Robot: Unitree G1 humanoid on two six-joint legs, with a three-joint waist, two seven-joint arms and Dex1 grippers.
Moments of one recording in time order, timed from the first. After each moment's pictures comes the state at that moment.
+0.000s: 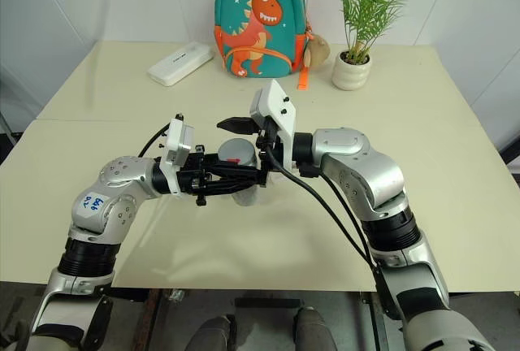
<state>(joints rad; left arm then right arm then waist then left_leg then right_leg) -0.59 0.48 -0.03 -0.10 -0.52 0.47 -1.07 -0.86 -0.40 0.19 -0.15 0.54 0.64 0.91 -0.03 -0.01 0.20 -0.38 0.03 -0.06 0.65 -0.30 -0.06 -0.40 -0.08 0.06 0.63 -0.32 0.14</state>
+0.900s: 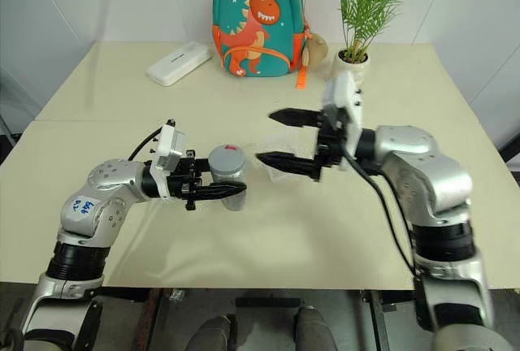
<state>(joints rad) -0.56 0.53 -0.01 -0.10 -0.51 0.46 -1.12 -0.79 -0.51 0.04 -0.21 0.64 0.65 0.97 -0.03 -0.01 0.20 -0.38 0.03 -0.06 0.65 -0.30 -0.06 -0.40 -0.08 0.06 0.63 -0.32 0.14</state>
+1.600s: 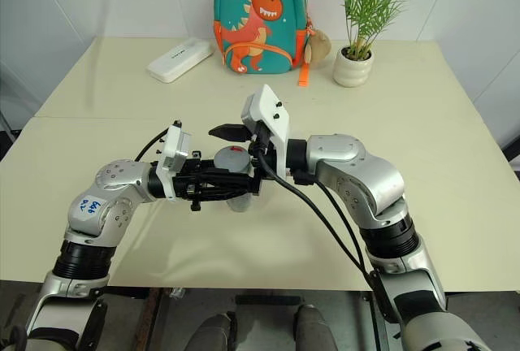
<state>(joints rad) -0.57 0.51 -0.03 -0.09 -0.51 0.46 -1.11 -0.83 -0.38 0.19 -0.26 0.59 0.75 0.84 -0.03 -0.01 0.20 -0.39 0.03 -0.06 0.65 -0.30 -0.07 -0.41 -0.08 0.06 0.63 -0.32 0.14</state>
